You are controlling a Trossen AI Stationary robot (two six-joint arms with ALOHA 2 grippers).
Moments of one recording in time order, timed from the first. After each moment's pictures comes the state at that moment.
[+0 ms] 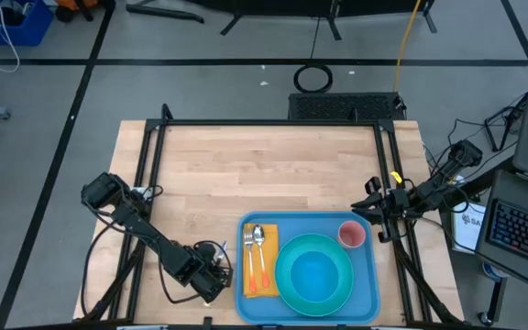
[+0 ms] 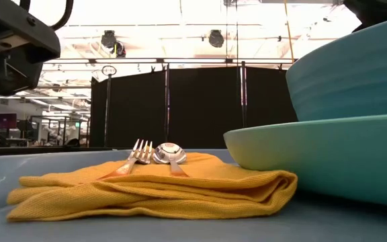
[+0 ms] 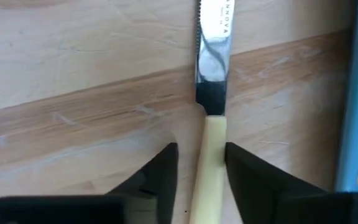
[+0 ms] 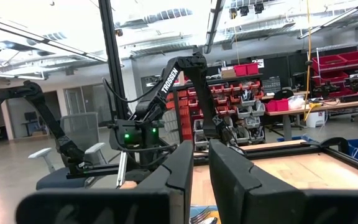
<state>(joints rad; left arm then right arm) -0.70 1.84 1.05 -0.54 -0.07 -2.08 0.71 0.20 0.01 0.52 0.63 -0.04</state>
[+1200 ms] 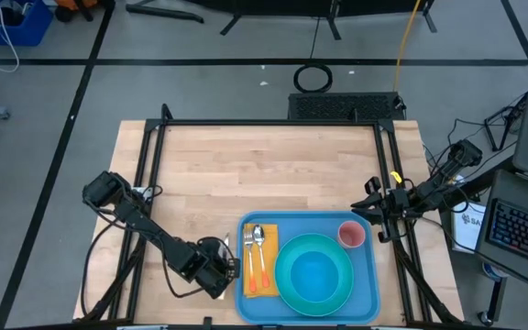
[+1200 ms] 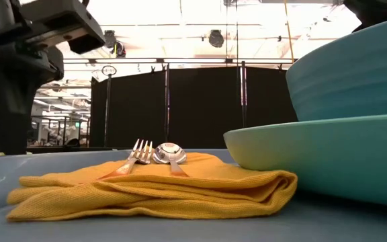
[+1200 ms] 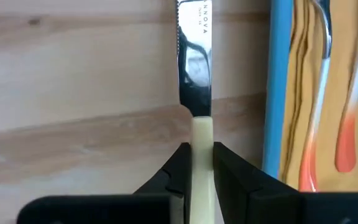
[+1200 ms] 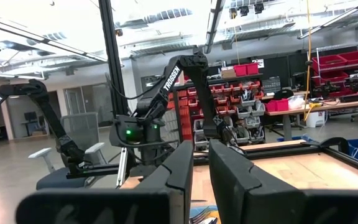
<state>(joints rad) -0.66 1.80 1.07 -0.55 -0.20 -2.16 0.71 0.20 0.02 0.52 0.63 -0.04</state>
